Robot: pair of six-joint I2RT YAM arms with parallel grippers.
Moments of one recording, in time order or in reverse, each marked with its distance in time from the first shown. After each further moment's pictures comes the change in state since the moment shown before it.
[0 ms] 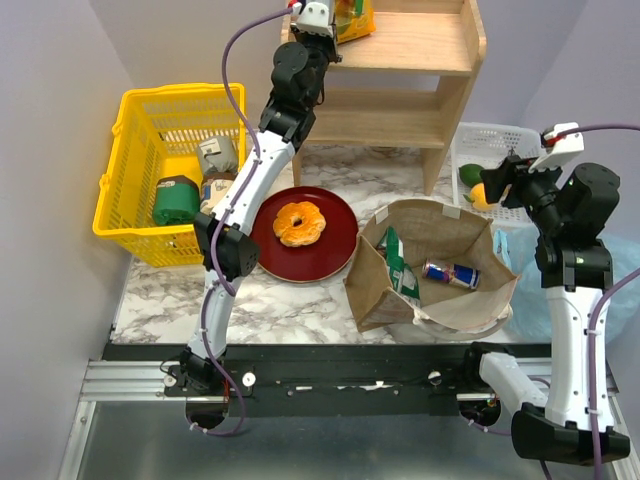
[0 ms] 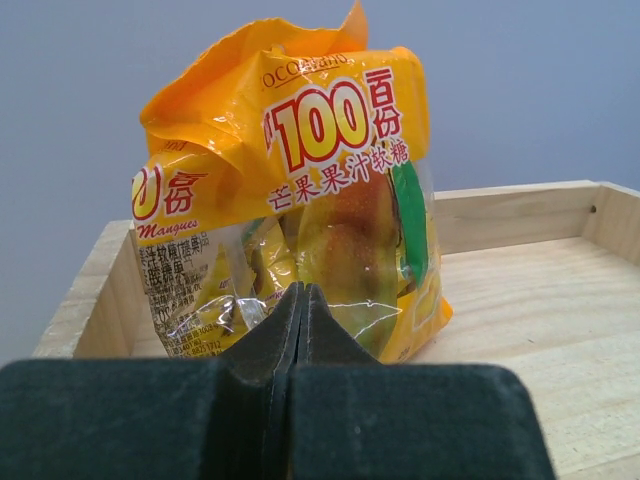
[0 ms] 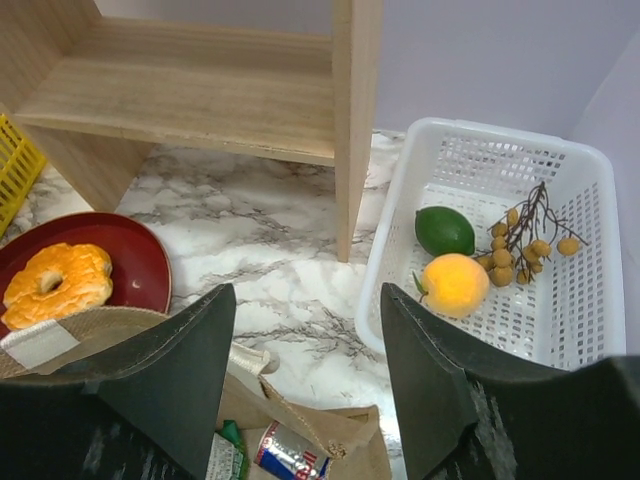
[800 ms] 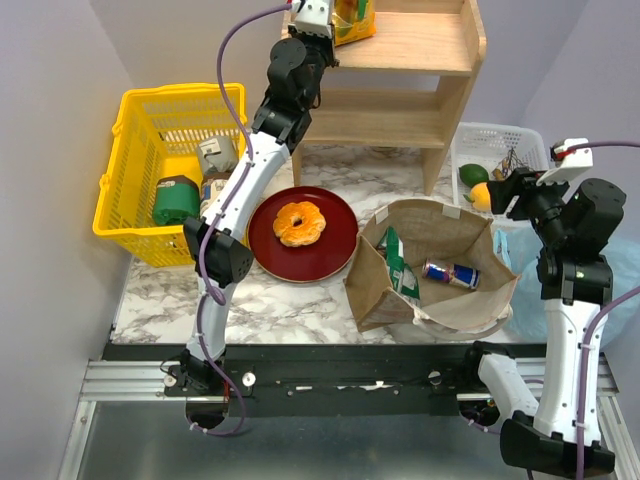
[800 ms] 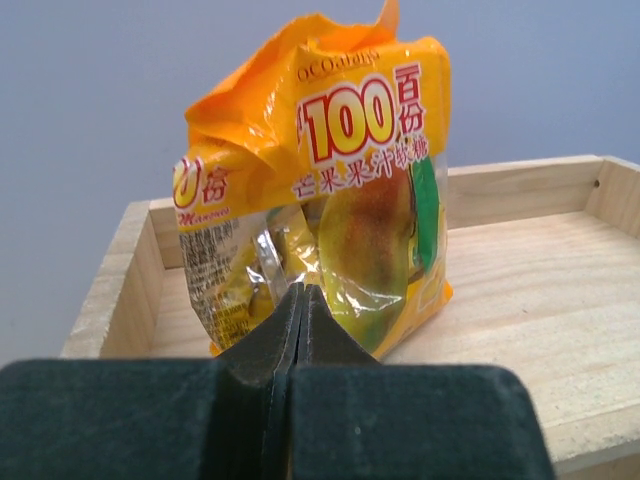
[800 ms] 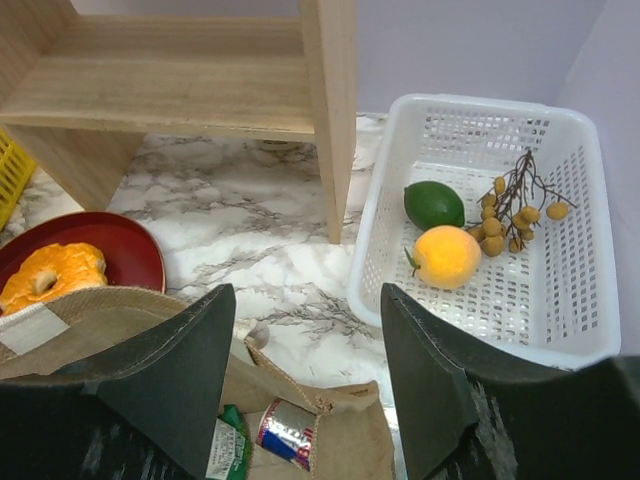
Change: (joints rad) left arm -0.010 -0.108 -0.111 -0.059 -0.032 0.029; right arm -0.085 -0.084 -0.070 -0.021 -0.034 0.031
